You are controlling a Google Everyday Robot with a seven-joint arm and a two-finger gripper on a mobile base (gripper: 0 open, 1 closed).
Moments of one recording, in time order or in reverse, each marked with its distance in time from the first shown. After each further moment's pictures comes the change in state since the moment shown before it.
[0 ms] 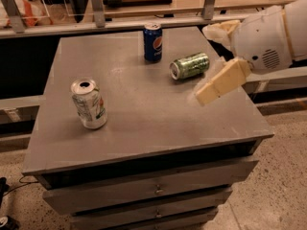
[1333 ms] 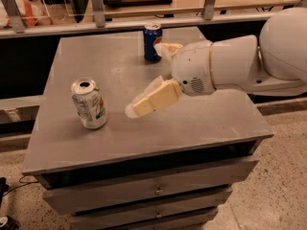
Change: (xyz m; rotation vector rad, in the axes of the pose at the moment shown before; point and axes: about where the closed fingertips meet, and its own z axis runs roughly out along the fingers) arm -0.026 0.026 0.103 -0.022 -0.193 0.046
